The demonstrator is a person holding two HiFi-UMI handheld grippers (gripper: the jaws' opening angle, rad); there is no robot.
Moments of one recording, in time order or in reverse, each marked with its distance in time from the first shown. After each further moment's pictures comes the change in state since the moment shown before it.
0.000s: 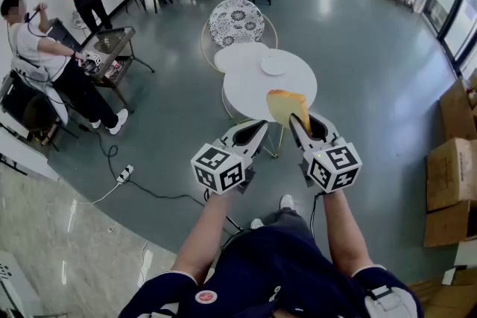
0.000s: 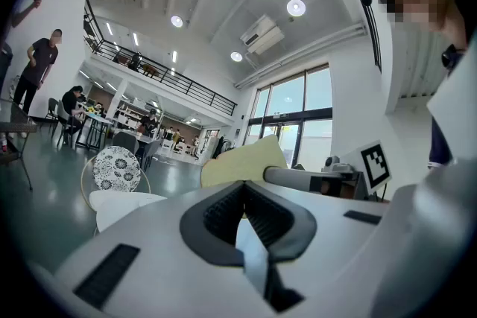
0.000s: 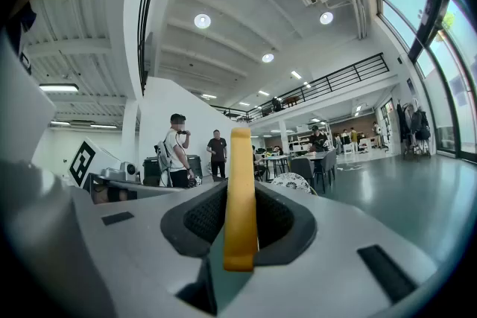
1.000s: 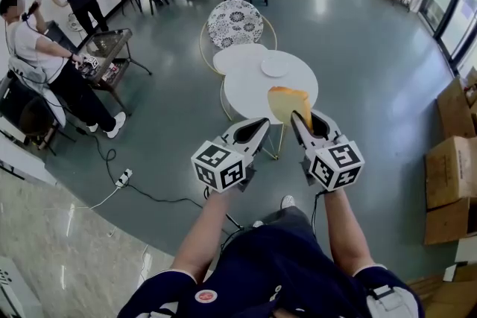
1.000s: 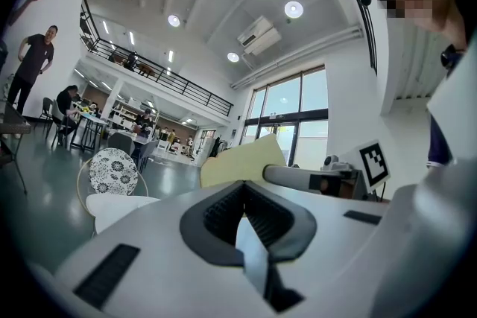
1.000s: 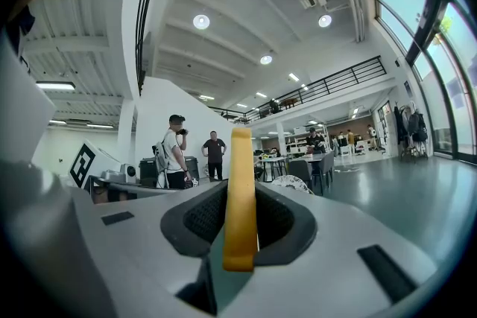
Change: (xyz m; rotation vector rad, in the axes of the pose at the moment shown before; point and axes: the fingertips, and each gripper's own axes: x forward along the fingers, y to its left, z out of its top) left arm -0.003 0.014 0.005 0.011 -0.002 -0.036; right arm 0.013 0.005 0.004 0.000 -0.015 -0.024
